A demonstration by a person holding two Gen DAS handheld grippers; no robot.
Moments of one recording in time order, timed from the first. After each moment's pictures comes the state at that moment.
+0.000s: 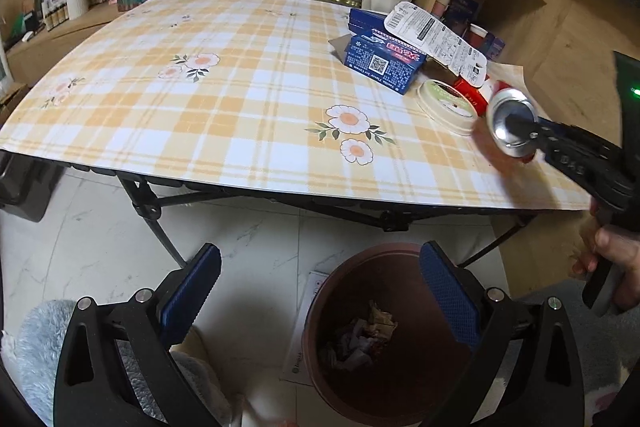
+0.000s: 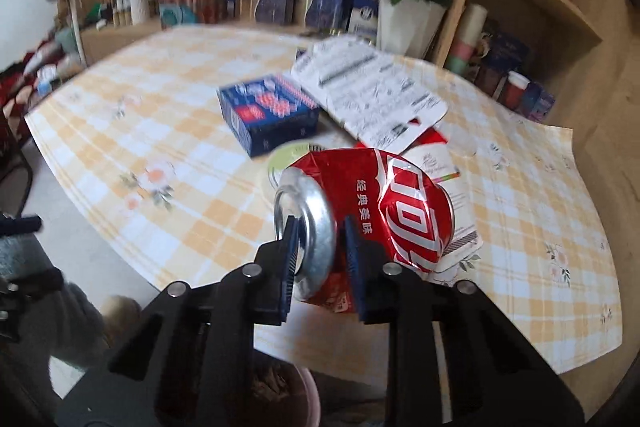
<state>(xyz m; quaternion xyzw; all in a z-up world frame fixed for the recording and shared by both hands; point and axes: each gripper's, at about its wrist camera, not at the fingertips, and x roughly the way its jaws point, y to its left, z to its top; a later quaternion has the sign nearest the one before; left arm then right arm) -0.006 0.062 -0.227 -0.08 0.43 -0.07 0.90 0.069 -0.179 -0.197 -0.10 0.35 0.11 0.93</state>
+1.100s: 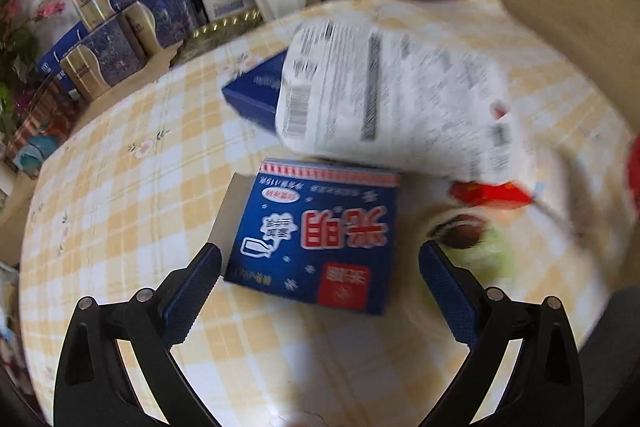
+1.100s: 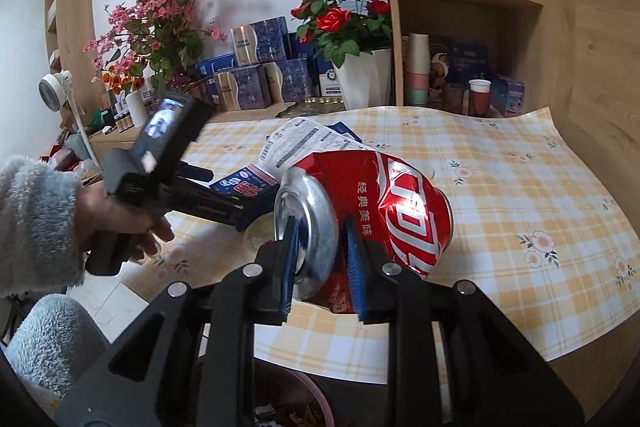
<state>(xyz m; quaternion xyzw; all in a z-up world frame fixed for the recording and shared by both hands) 0.242 -0.063 -0.206 0.16 0.46 -0.15 0.86 0.036 -0.264 -0.153 0.04 0.26 0.11 0.96</state>
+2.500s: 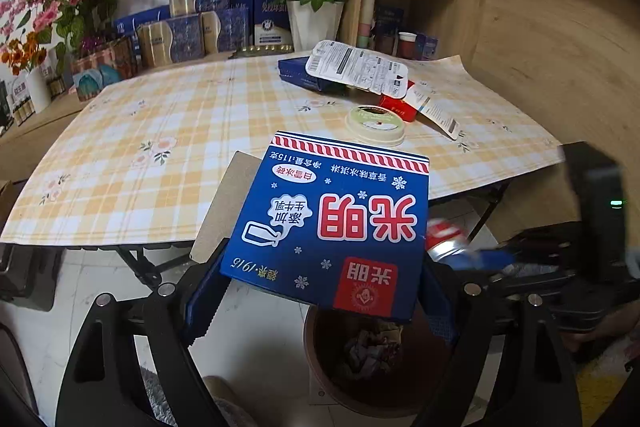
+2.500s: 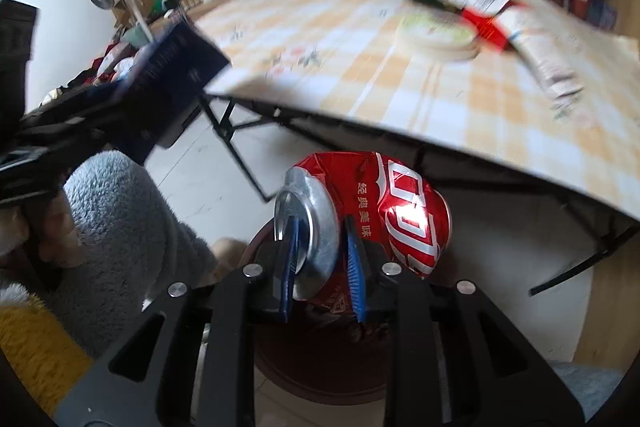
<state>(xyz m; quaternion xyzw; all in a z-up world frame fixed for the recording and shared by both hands) -0.045 0.038 -0.187 0.03 0.34 -0.15 0.93 -0.029 -0.152 -0.262 0.00 0.45 0.25 0.85</state>
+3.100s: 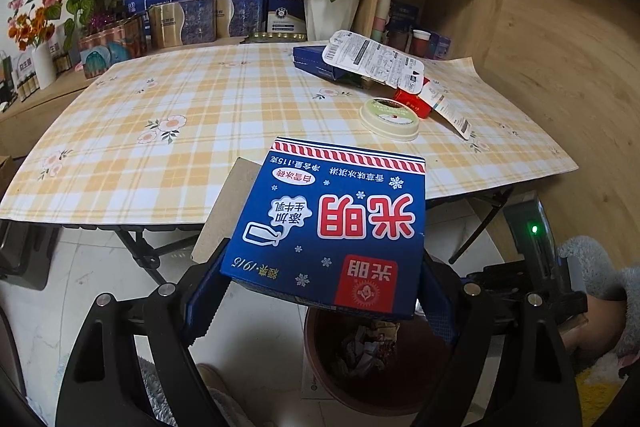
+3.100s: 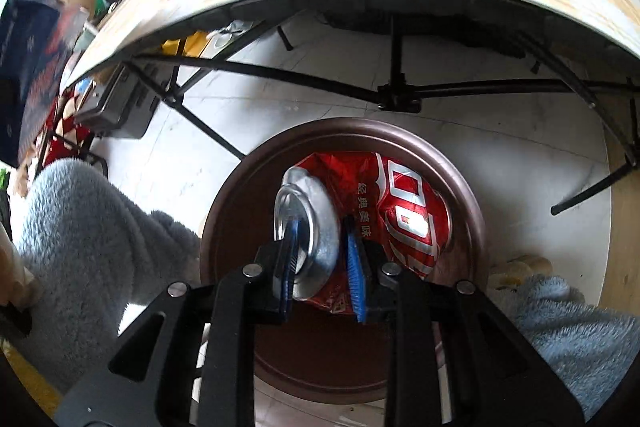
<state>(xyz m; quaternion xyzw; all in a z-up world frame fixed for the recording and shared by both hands) -0.035 0.050 -0.194 0.00 0.37 -0.14 0.92 0.002 -0.168 -0.333 0.07 0.56 0.18 0.81</state>
